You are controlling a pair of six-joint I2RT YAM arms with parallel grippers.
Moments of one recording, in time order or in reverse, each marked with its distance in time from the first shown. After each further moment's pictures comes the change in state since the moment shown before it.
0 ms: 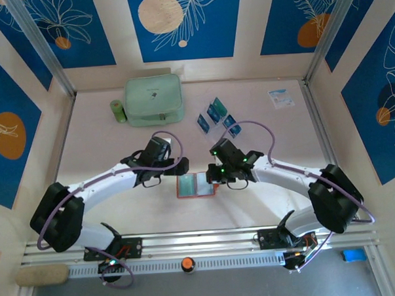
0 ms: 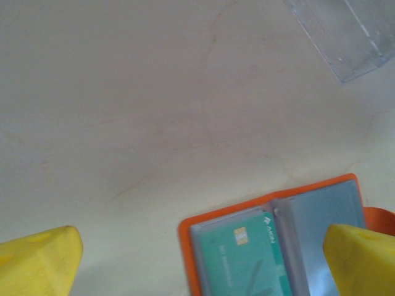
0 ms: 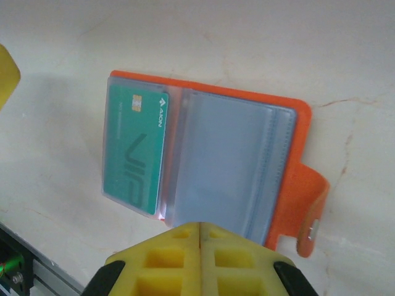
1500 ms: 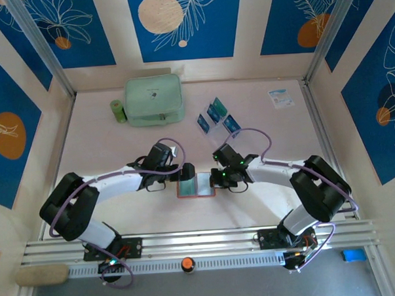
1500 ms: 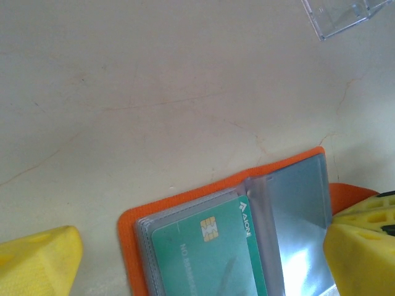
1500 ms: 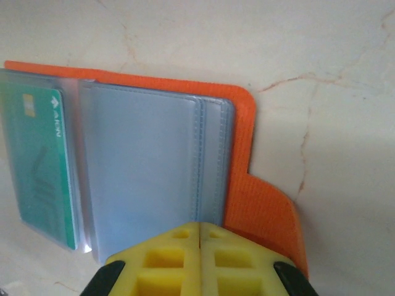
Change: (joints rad) left arm 0.004 0.100 -0.097 0.210 0.189 -0.092; right arm -0.047 0.105 -0.074 0.097 -0.025 0.010
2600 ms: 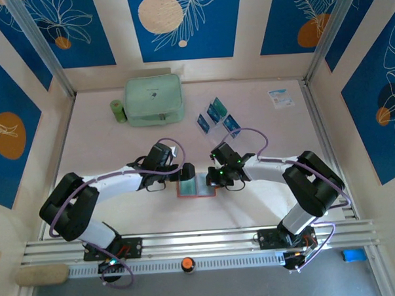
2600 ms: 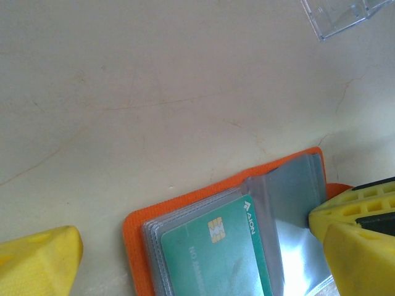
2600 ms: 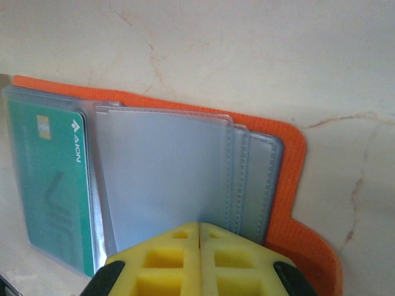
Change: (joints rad) left arm -0.001 -0.001 0.000 0.000 0.000 0.000; right arm -0.010 0.074 0.005 0.092 -0.054 0.000
